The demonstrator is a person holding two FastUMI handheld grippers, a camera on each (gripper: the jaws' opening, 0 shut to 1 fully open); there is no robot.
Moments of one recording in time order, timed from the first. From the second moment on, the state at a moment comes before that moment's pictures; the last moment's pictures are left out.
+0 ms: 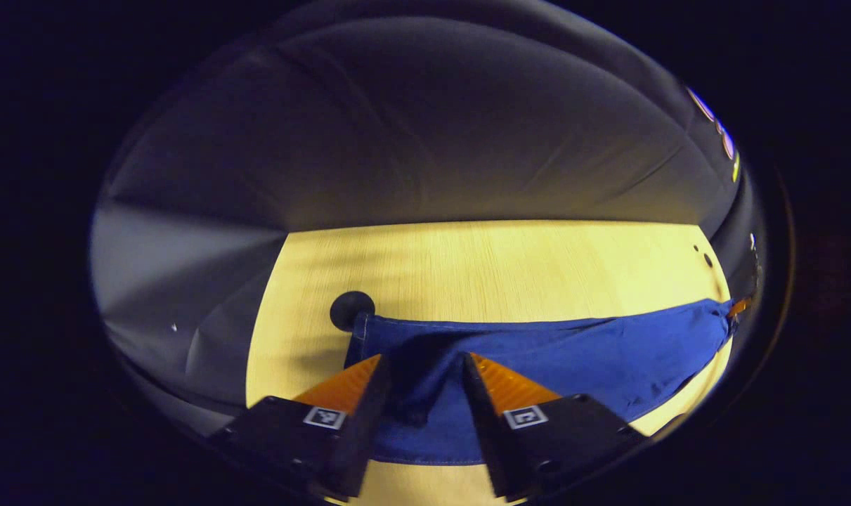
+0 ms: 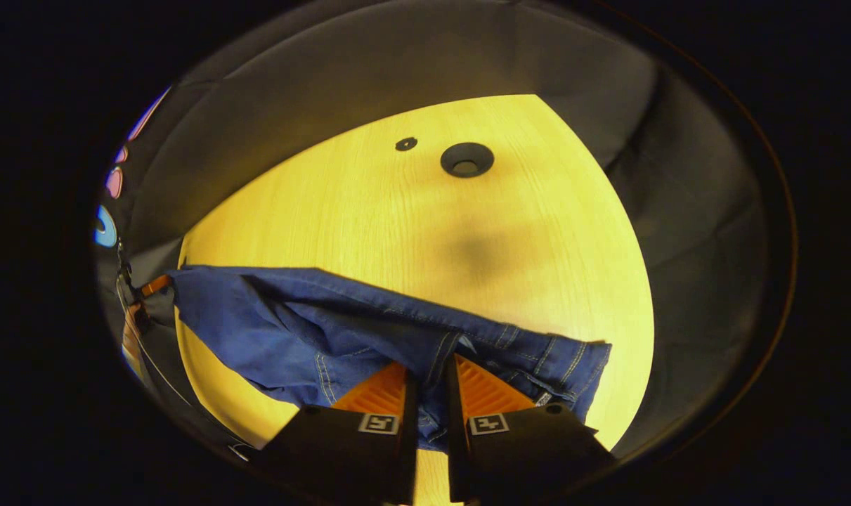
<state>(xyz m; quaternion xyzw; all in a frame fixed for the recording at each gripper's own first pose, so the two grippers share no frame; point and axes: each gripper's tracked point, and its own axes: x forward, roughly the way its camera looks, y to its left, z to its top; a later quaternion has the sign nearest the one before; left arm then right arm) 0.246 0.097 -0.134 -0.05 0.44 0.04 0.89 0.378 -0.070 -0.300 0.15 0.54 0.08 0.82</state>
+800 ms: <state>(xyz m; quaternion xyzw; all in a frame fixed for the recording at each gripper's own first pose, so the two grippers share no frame) 0.123 0.026 -0.004 -0.06 0.21 -0.06 0.97 0.316 -0.157 -0.255 0.30 0.47 -0.11 0.82</state>
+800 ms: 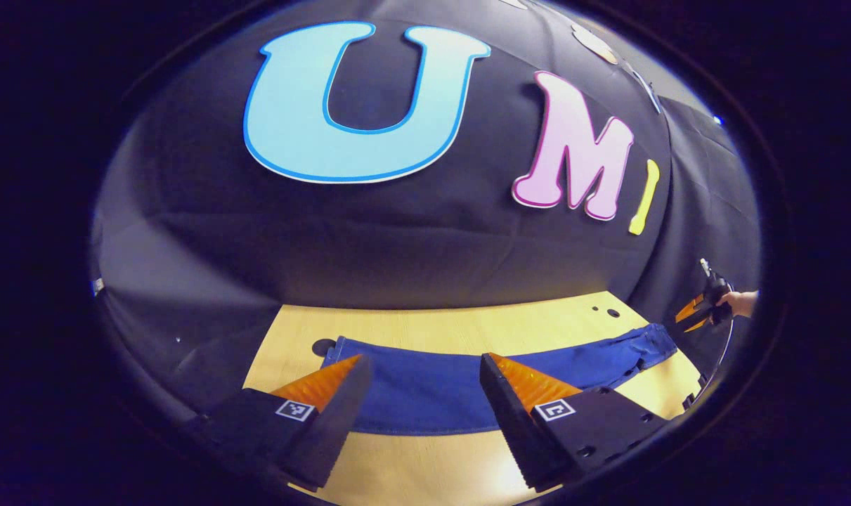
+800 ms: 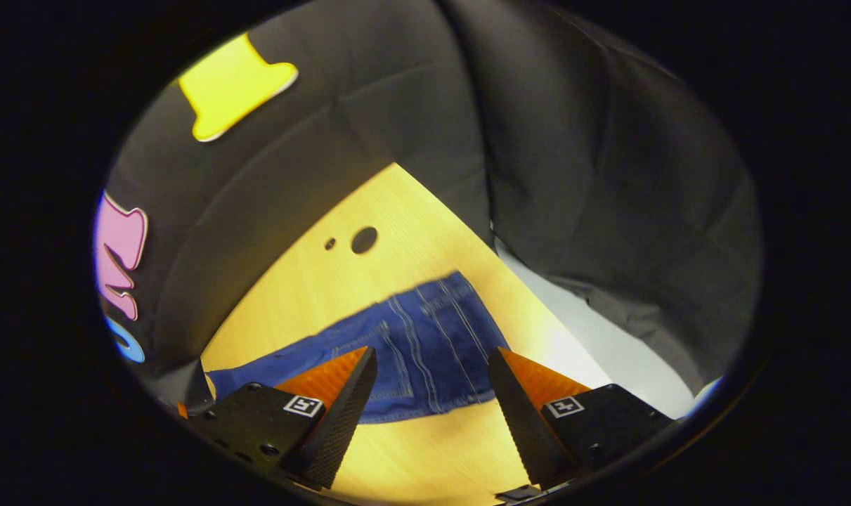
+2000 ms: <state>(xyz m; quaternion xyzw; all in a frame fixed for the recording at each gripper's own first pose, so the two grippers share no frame) 0.025 -0.016 -0.012 -0.07 0.23 -0.06 0.97 0.330 -0.164 -0.289 0.36 0.40 -0.21 0.82</state>
